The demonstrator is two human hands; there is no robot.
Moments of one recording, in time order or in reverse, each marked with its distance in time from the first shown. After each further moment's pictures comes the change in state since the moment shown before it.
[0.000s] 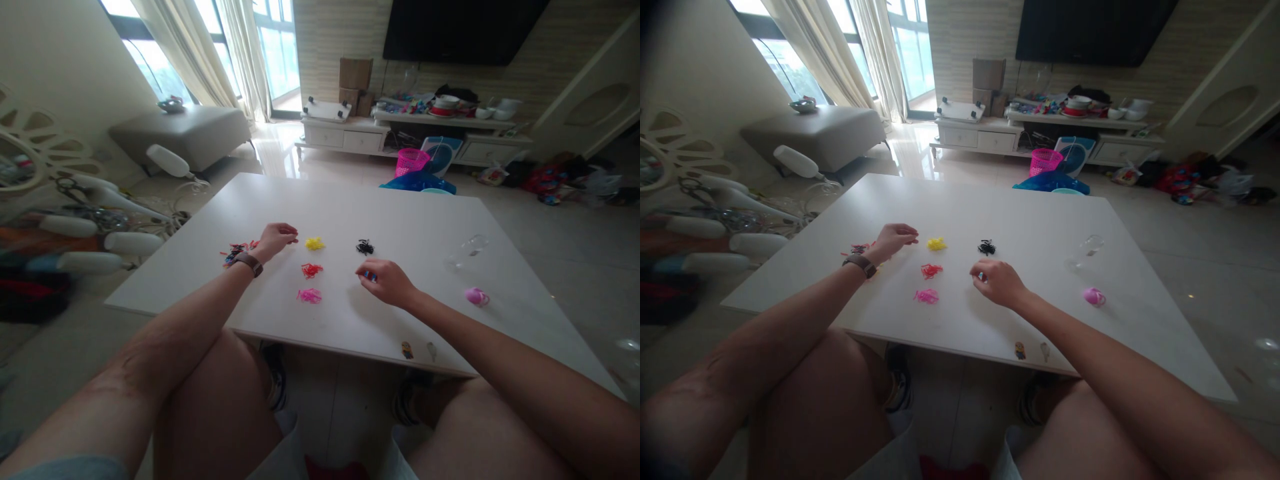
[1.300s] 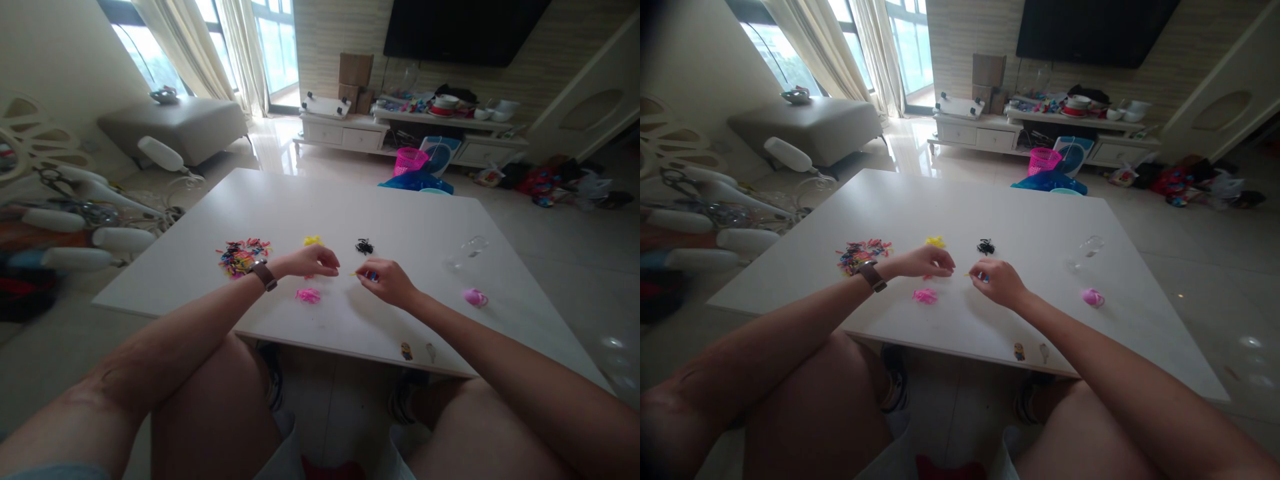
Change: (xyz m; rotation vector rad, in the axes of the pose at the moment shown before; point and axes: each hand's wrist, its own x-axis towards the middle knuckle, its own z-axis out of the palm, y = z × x) left_hand -0.048 0.036 0.057 0.213 -0.809 0.316; right_hand 0.000 0.003 0.001 0.064 0.040 -0.036
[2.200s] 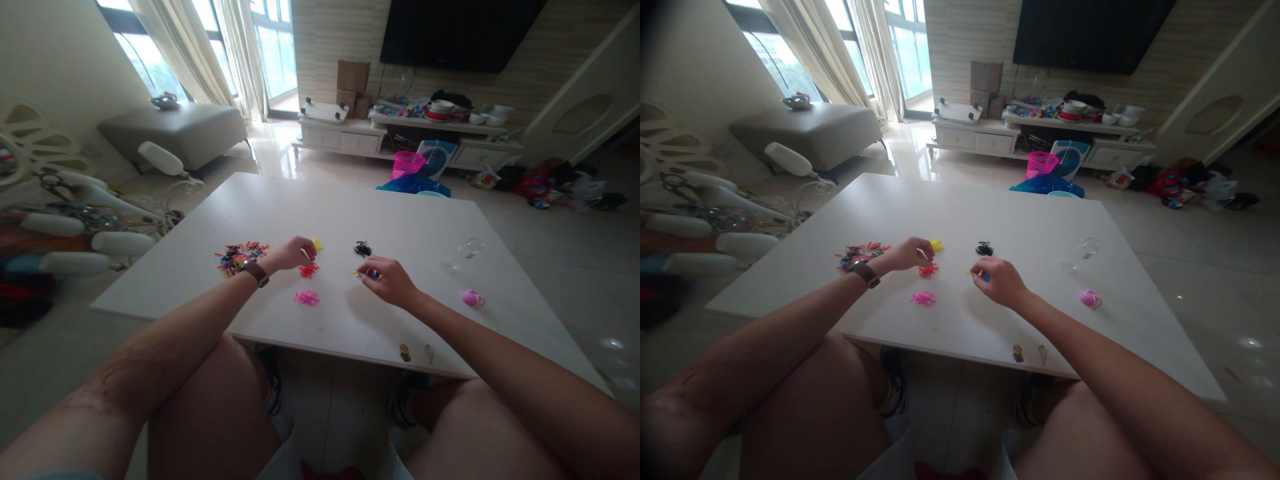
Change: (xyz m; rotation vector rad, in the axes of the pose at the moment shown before) left_hand -0.008 -0.032 -0.029 0.013 0.279 -0.191; right_hand 0.001 0.001 -0.006 0.023 0.061 0.014
